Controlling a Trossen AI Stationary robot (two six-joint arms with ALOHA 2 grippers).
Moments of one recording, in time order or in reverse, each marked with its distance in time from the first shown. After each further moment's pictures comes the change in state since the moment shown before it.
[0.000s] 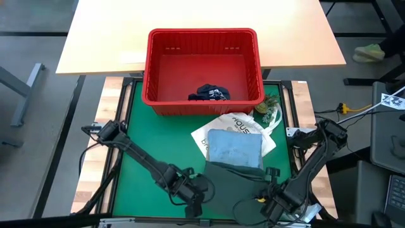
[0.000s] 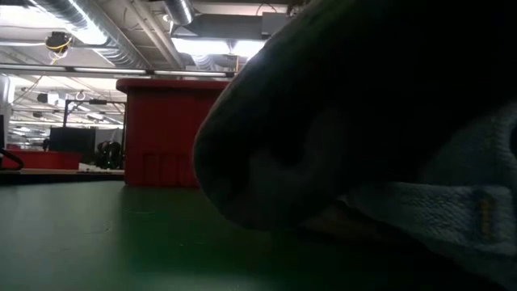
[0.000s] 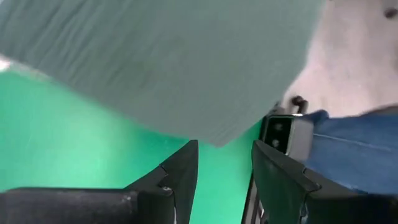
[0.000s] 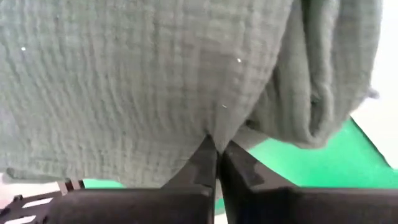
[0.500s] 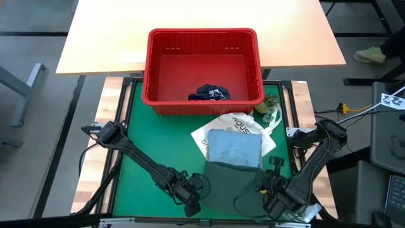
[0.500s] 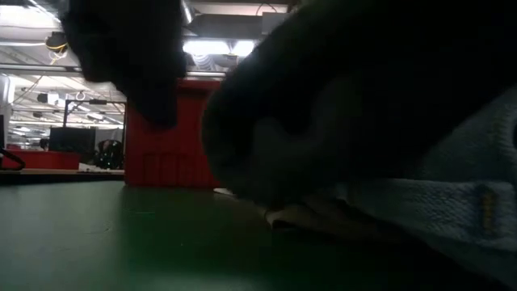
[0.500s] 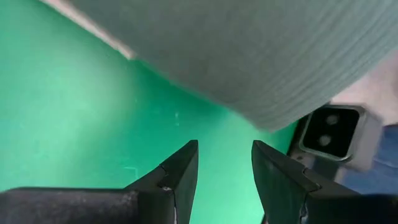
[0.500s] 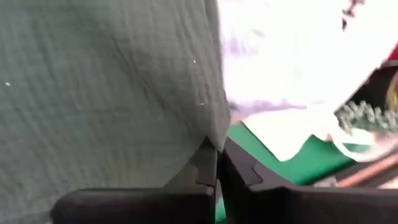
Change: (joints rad) left arm -0.021 0.002 -0.258 0.231 0.021 -0.195; right arm -0.023 0.000 0.143 -0.331 0.198 0.007
